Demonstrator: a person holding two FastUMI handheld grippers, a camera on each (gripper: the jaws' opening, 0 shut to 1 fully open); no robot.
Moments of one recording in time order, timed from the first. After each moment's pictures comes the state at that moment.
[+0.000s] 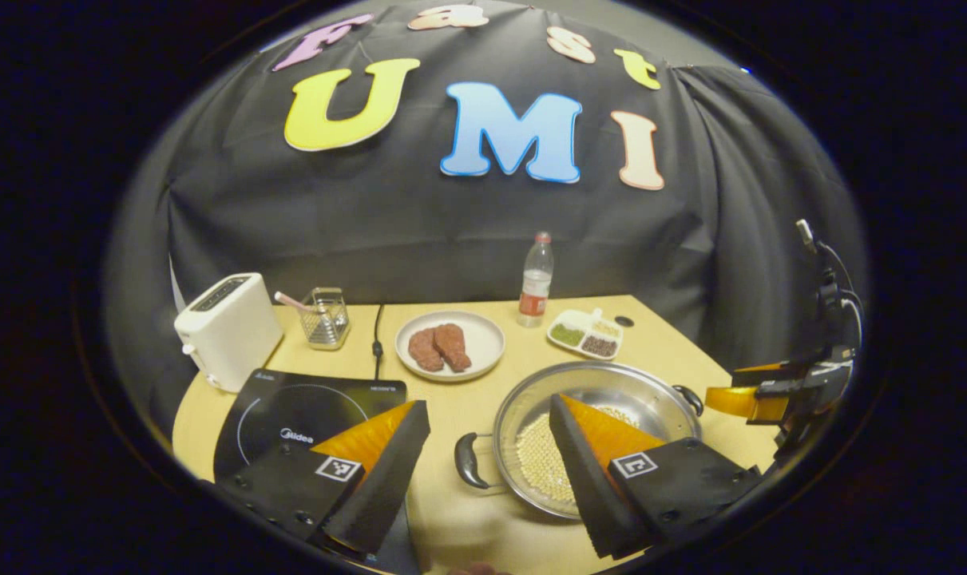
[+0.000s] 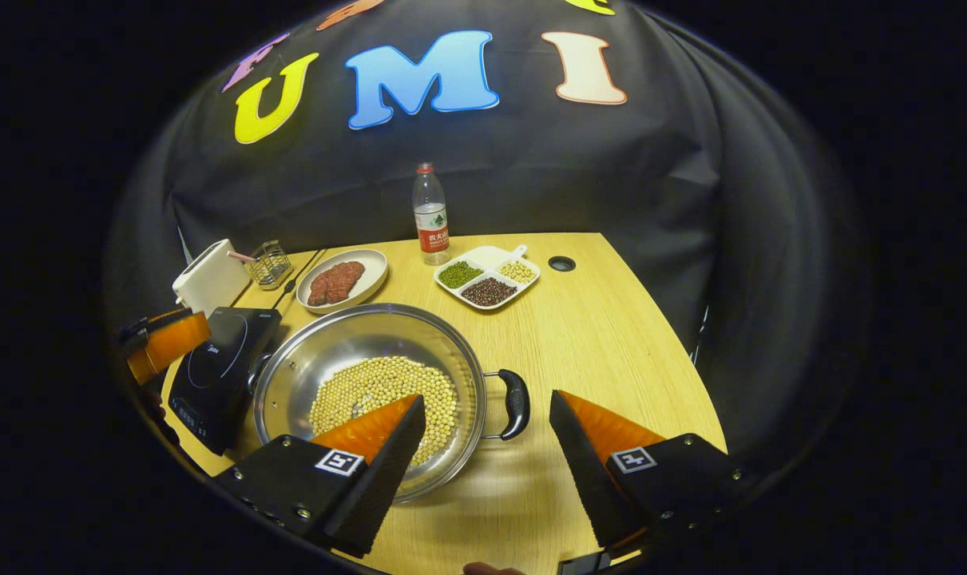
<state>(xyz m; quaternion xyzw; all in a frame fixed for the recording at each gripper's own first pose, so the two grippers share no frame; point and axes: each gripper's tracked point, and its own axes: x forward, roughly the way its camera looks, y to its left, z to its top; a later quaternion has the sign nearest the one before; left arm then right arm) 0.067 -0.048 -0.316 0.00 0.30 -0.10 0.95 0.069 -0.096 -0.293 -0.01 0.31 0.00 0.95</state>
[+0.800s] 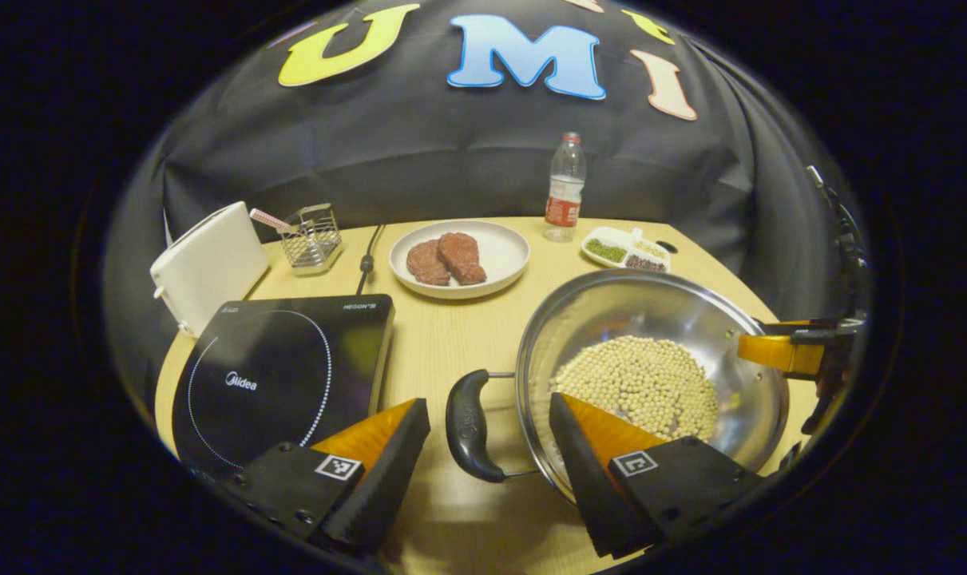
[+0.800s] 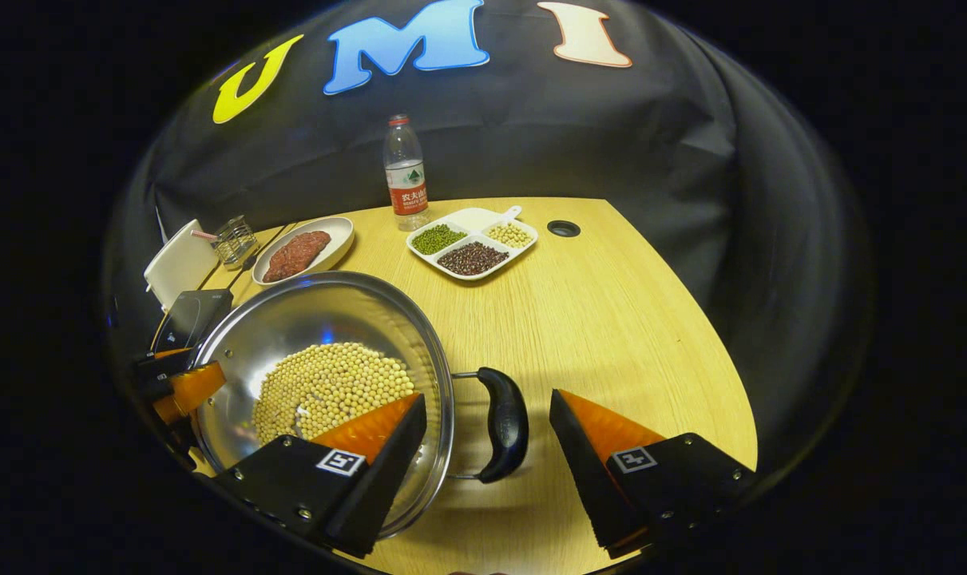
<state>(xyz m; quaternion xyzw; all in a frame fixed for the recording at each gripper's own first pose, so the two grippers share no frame) 0.075 -0.041 -0.439 0.02 0.39 -0.07 0.92 0.119 -0.113 -0.367 -0.01 0.35 -0.01 0.94</state>
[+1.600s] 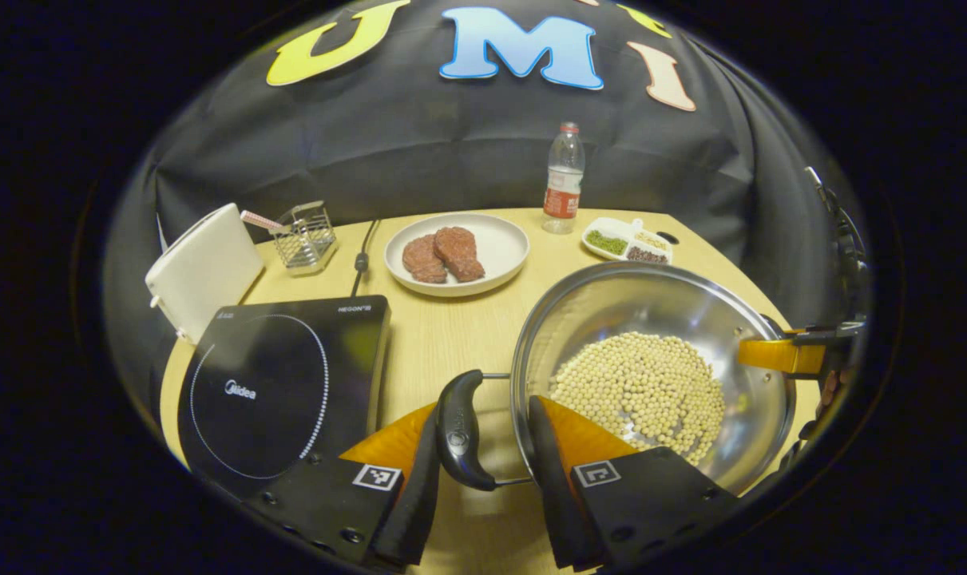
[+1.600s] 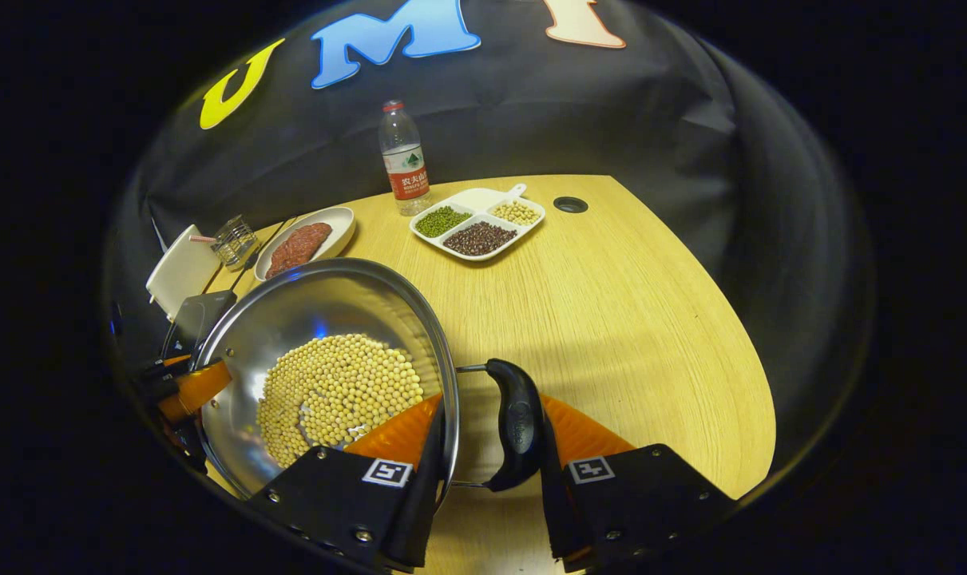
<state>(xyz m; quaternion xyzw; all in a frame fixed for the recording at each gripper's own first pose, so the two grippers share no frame) 0.082 -0.039 -0.426 0.03 0.39 -0.08 0.92 0.107 -0.098 -0.364 0.02 0.38 -0.01 0.93</state>
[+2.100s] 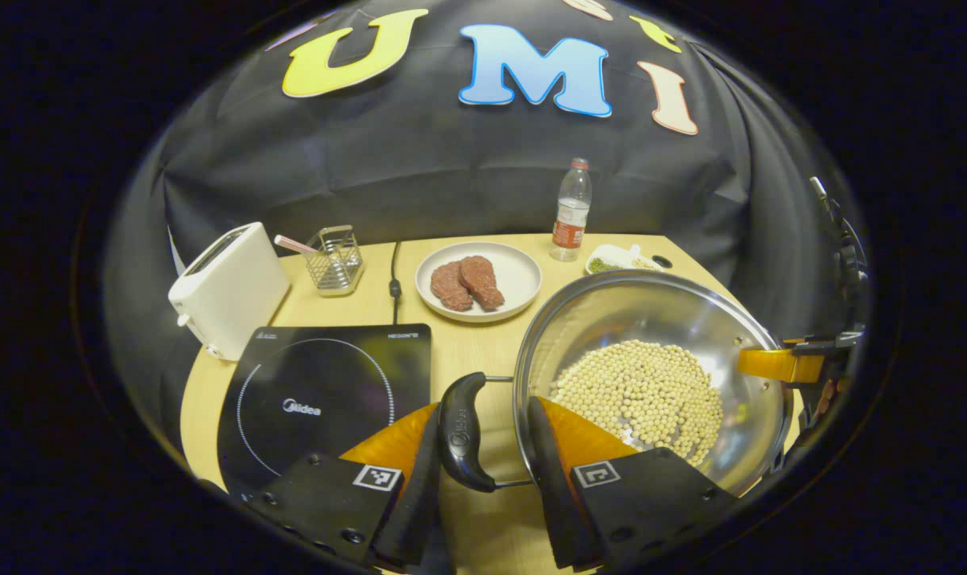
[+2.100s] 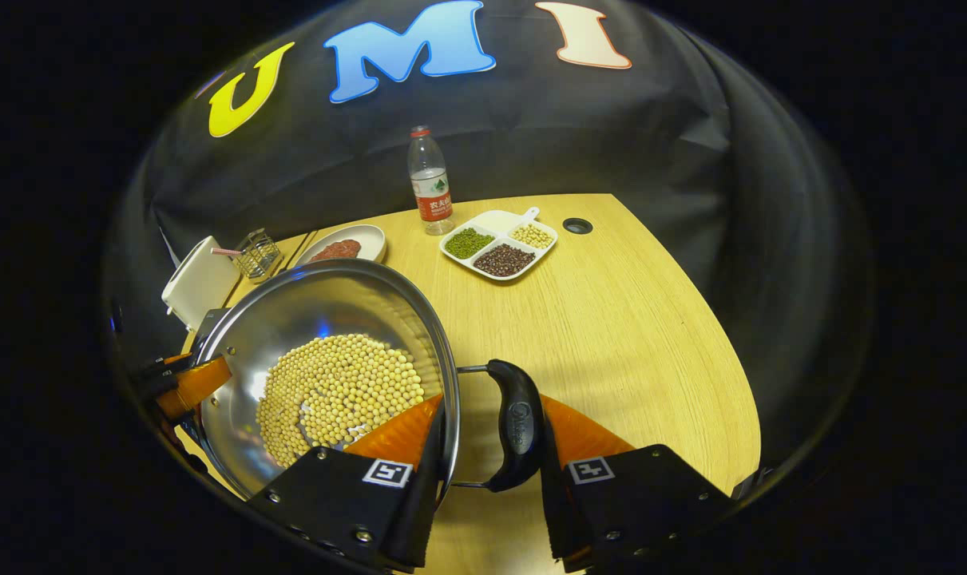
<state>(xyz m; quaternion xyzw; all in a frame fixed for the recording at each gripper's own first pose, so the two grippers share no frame) 0.067 0.003 -0.359 0.02 0.38 -0.08 0.92 0.080 -0.055 -0.314 0.02 0.37 -0.02 0.93</state>
